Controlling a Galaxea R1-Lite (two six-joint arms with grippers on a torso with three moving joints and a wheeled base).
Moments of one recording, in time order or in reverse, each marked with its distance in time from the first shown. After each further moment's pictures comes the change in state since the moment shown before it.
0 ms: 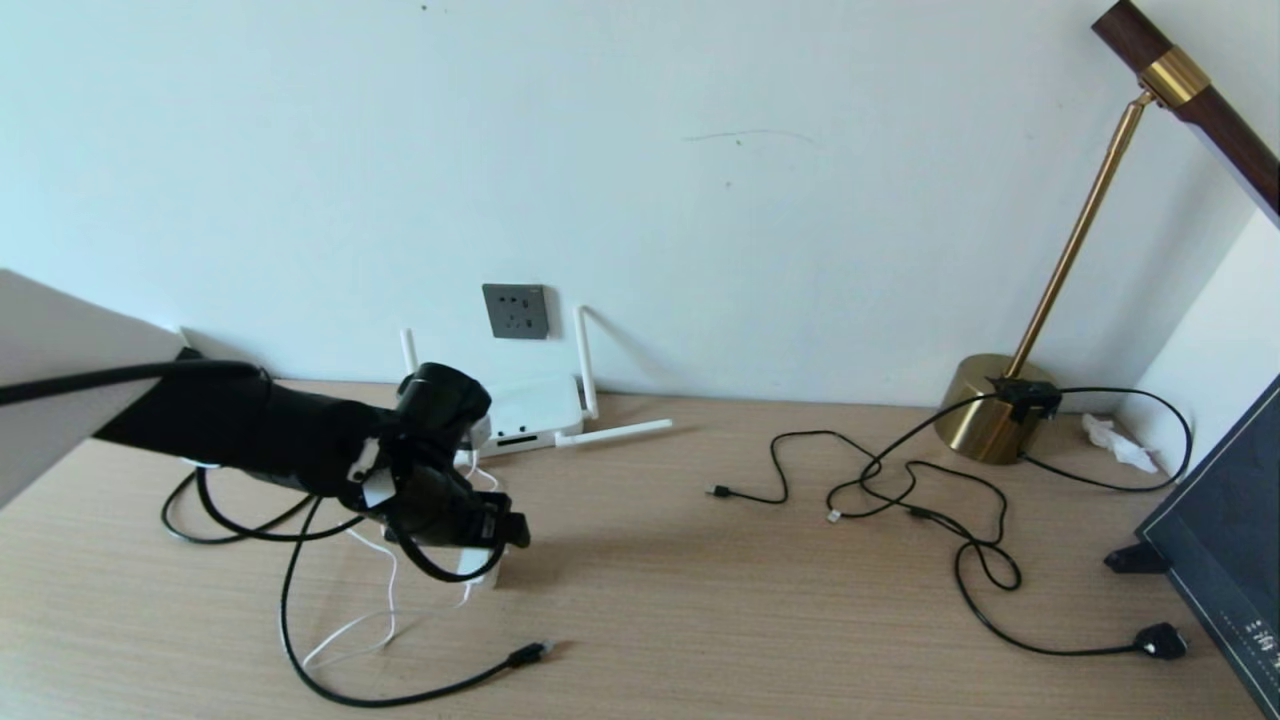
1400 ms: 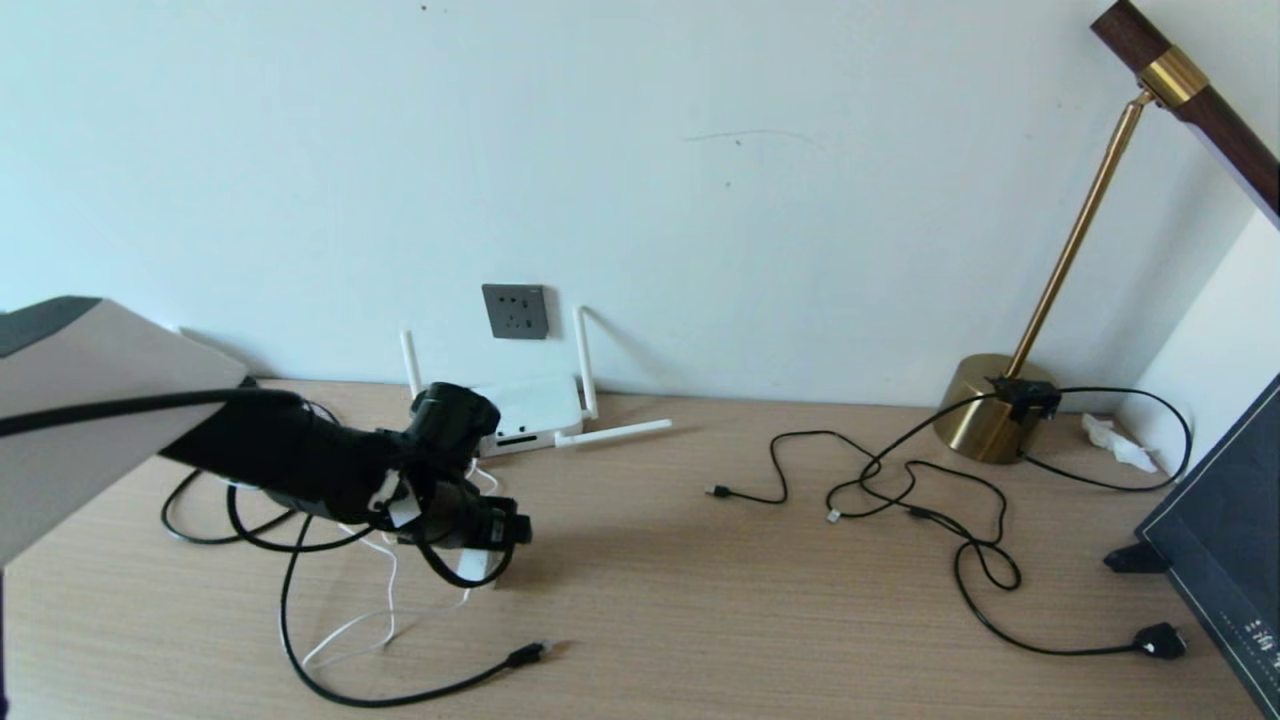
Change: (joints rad) left arm 0.004 0.064 0.063 -0.199 0.073 0.010; right arm 0.000 0.000 0.000 0.000 0.000 0.000
